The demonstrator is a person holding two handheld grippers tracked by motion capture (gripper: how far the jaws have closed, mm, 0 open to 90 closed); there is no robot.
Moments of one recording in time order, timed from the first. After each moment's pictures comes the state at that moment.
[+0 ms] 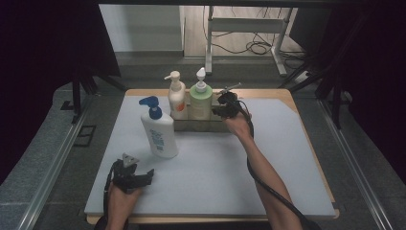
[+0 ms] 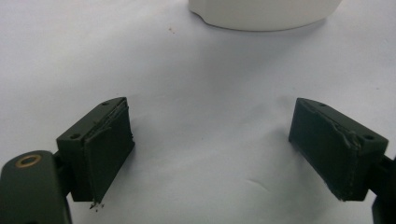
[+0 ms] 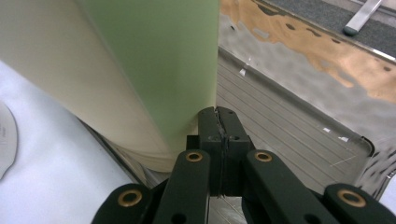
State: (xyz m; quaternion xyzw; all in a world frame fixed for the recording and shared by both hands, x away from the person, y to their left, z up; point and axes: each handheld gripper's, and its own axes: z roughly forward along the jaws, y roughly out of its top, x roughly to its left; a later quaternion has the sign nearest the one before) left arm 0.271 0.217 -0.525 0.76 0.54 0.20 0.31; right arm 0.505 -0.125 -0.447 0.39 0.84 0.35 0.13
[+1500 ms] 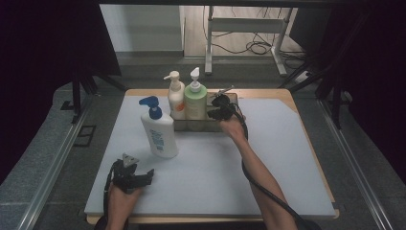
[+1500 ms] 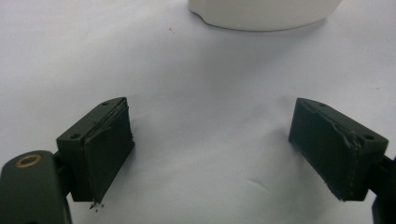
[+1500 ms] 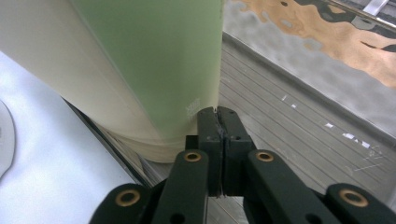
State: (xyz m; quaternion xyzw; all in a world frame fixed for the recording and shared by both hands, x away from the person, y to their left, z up) left arm 0.271 0.217 -0.525 0.76 0.54 0.20 0.31; right arm 0.504 -0.107 -0.458 0.38 0.85 0.34 0.12
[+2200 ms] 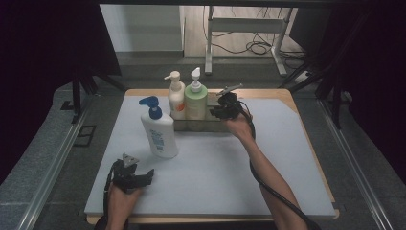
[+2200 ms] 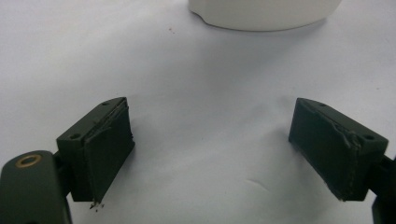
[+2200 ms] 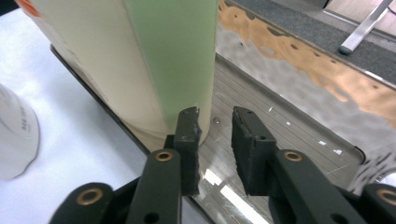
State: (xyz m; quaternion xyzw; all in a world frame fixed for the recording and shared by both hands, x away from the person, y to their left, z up) left arm 0.271 0.217 -0.525 0.76 0.54 0.20 0.31; right arm 0.487 -0.126 -0.431 0.36 0.84 0.37 0.15
